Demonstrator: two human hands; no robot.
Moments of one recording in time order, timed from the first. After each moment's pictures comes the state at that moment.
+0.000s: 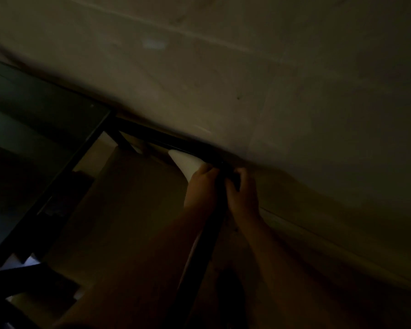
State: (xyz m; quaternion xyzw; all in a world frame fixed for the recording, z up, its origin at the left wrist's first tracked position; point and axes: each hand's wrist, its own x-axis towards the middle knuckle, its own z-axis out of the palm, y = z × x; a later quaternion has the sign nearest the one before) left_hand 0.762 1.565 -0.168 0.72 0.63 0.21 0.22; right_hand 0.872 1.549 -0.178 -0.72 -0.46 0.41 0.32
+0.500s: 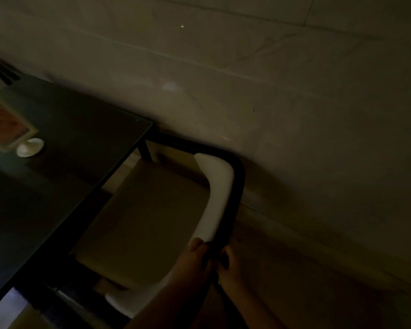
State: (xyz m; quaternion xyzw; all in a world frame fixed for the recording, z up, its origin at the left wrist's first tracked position) left_hand 0.657 1.316 -0.138 0.70 0.60 0.13 0.35; right_hand 0.787 1.301 -0.153 -0.71 -0.38 0.57 0.16
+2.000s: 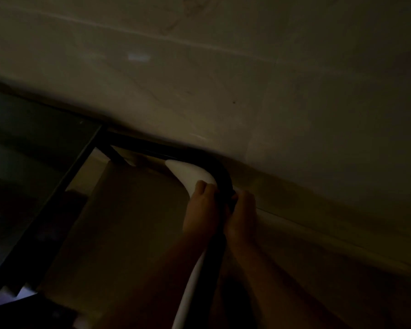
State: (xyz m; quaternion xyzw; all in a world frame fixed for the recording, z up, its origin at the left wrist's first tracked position) left_hand 0.753 1.537 -0.159 0.72 0.63 0.18 0.25; right_hand 0.845 1.513 -0.177 -0.78 -0.43 0.34 0.30
